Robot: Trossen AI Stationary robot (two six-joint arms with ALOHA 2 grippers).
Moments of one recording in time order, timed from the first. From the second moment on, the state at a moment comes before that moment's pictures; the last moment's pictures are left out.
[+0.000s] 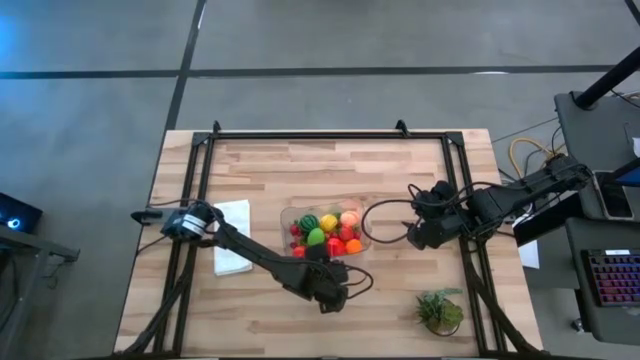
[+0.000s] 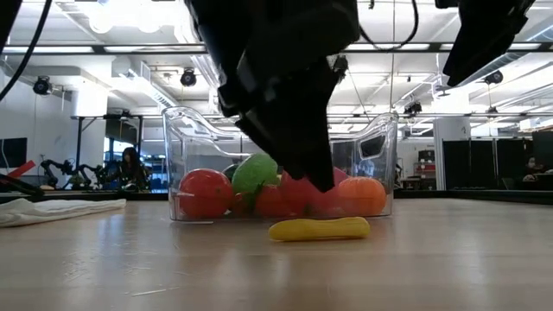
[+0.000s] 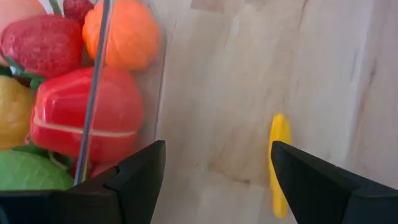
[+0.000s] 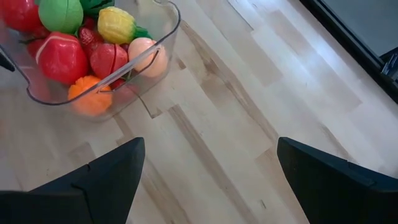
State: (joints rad) left arm -0.42 2.14 1.68 -0.70 -0.41 -0.57; right arm 0.41 1.06 0.95 -1.12 0.58 0.86
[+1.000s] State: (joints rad) left arm -0.48 2.14 1.71 -0.55 -0.30 -0.40; right arm 0.41 1.06 0.95 -1.12 0.58 0.86
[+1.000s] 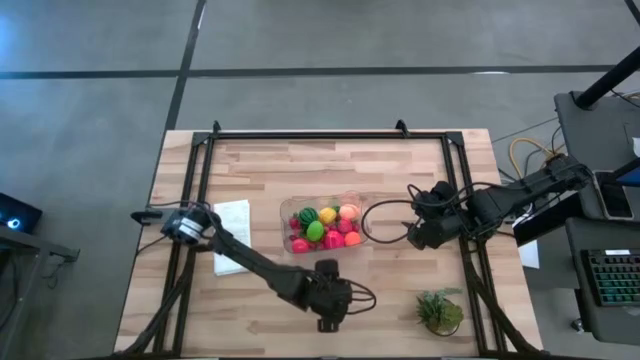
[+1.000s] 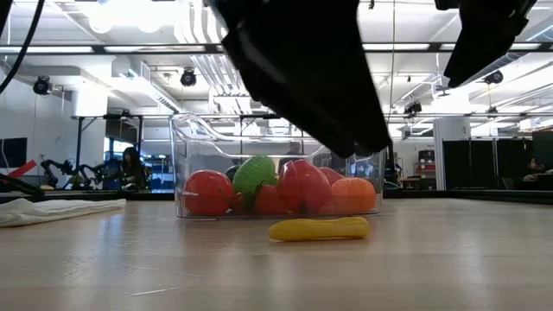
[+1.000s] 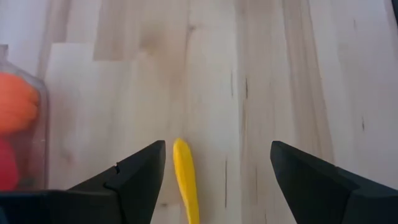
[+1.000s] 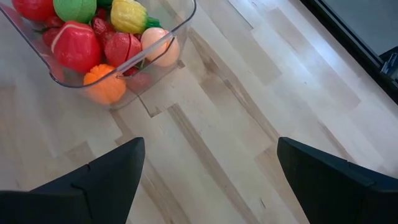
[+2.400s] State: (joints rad) left arm -0.43 2.14 1.53 -0.45 -0.21 -0.59; right arm 0.41 0.92 0.93 -1.12 0.67 0.91
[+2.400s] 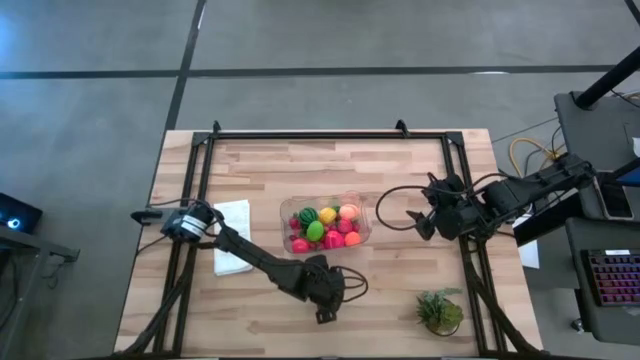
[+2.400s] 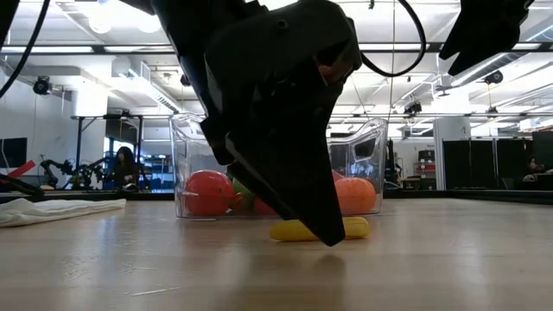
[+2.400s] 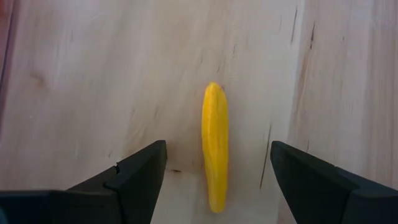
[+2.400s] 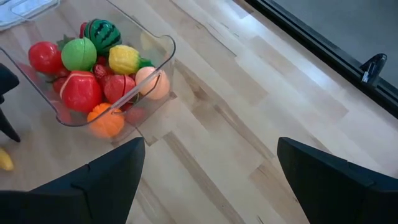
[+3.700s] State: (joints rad) left arm -0.42 2.14 1.53 -0.44 -0.23 -0.62; right arm 0.41 0.93 0.93 -1.12 0.66 0.91
